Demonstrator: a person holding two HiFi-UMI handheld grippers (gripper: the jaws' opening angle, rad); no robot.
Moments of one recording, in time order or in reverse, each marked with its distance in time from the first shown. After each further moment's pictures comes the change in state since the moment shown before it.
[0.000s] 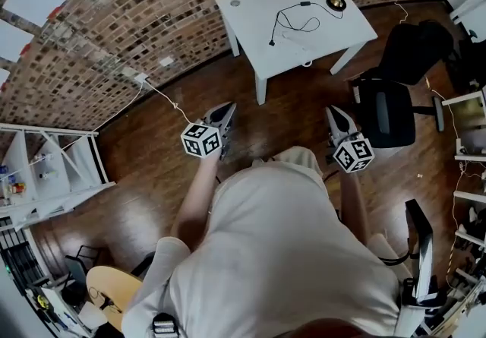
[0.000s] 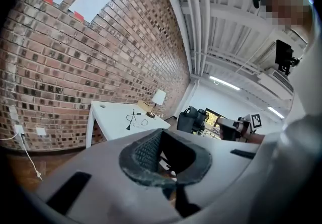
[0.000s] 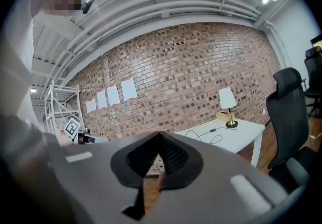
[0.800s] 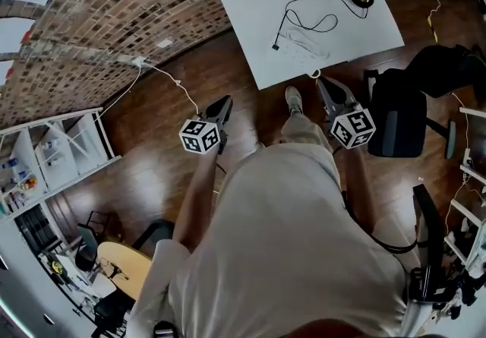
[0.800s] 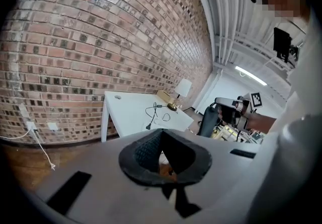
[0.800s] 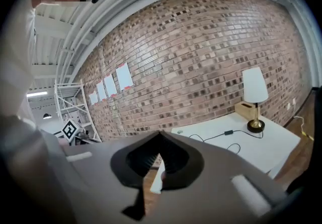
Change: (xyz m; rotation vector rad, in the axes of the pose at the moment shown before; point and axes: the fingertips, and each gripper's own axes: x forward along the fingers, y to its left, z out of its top) left arm 0.132 0.103 0.017 -0.083 0.145 0.214; right arm 0.217 -0.122 0.027 -0.003 0.203 0.186
